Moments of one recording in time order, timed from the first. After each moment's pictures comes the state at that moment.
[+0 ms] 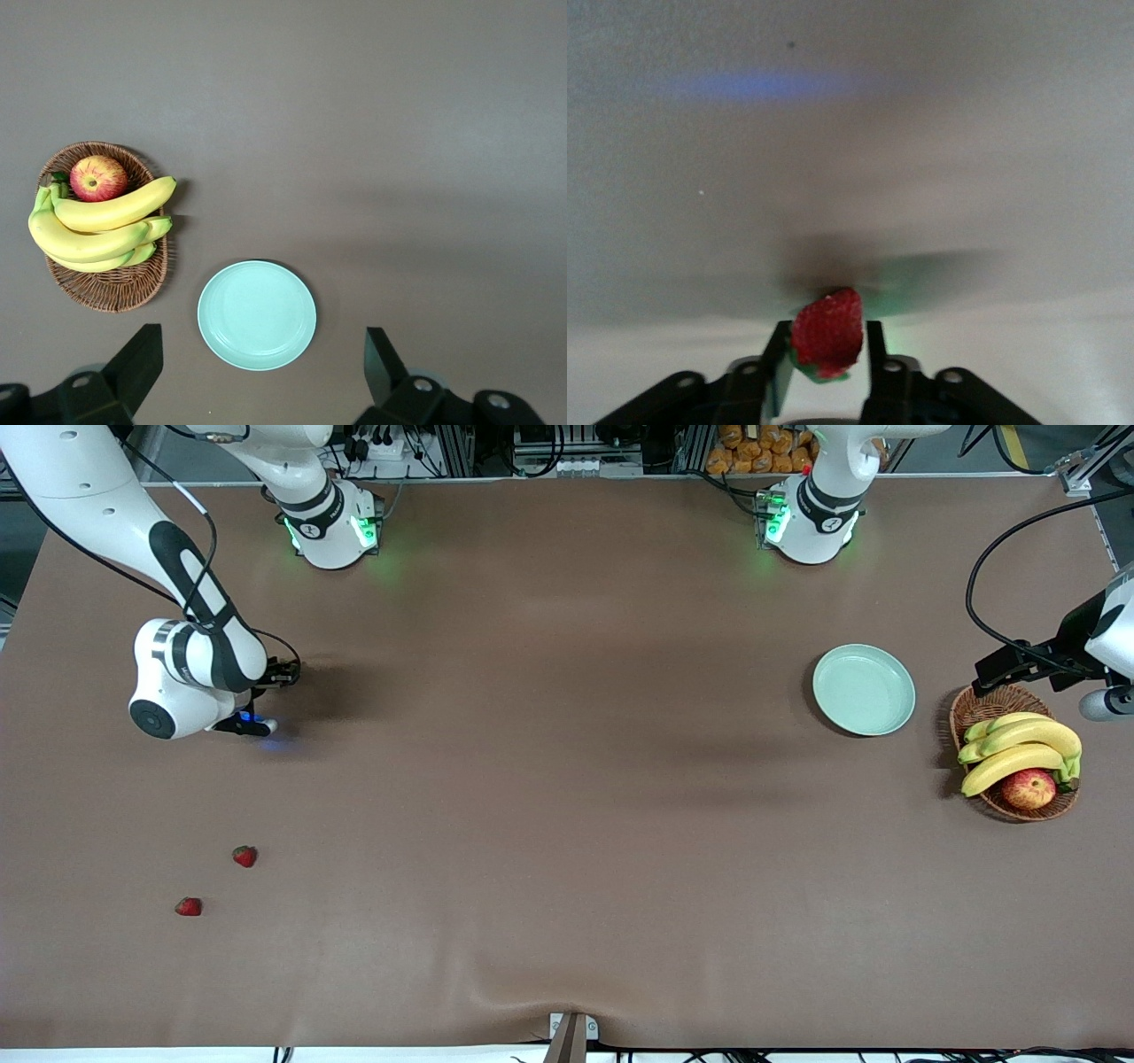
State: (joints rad) left arm -0.03 0.04 0.03 -1.61 0.01 1.64 -0.07; right arm -0.15 0.41 -0.03 -2.32 -0.02 1.99 -0.03
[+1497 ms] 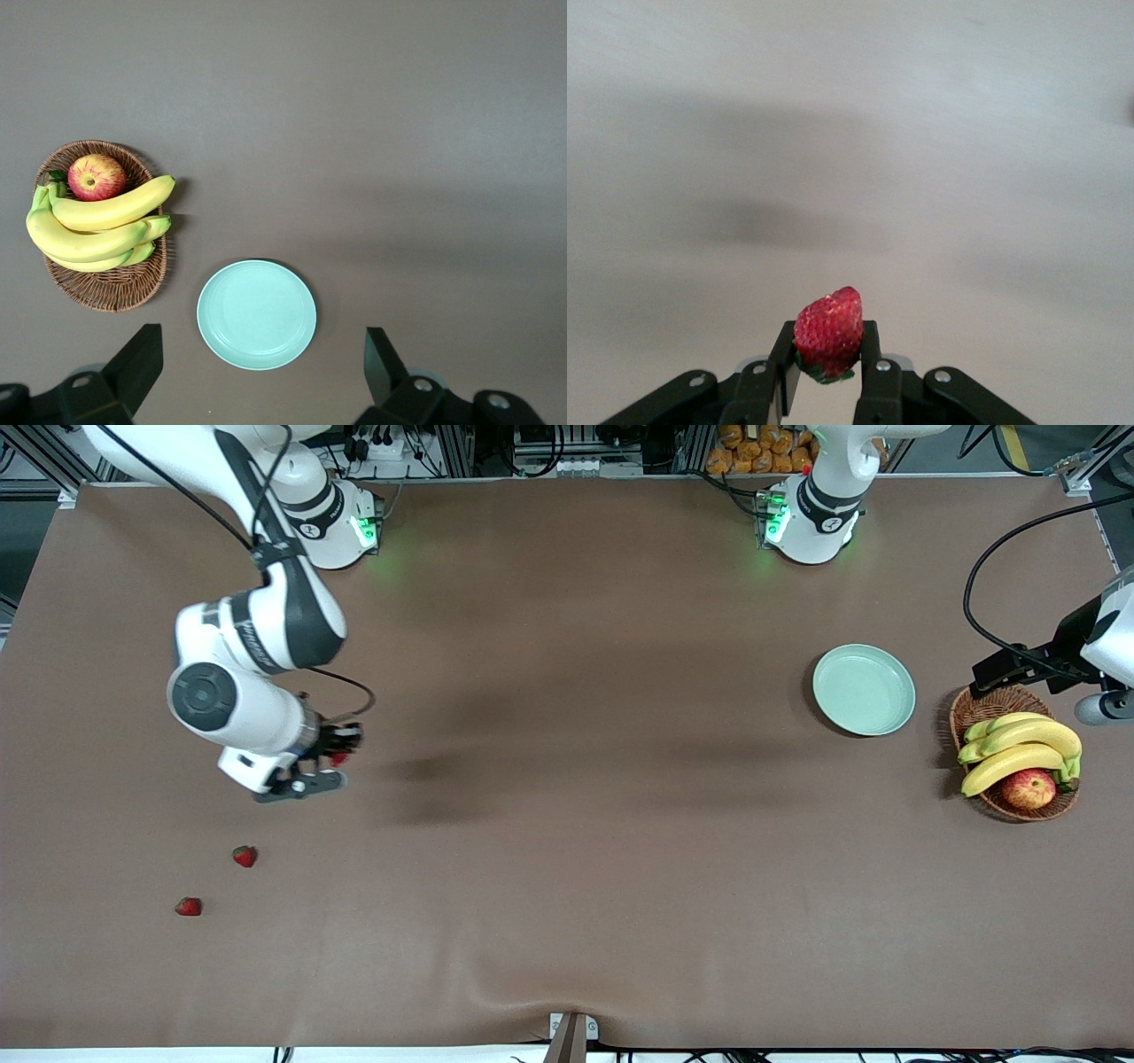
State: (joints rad) left arm -0.03 0.05 0.03 -1.61 0.01 1.64 -0.07; right arm 0.28 0.35 0.01 -1.82 0.10 2.00 0.05
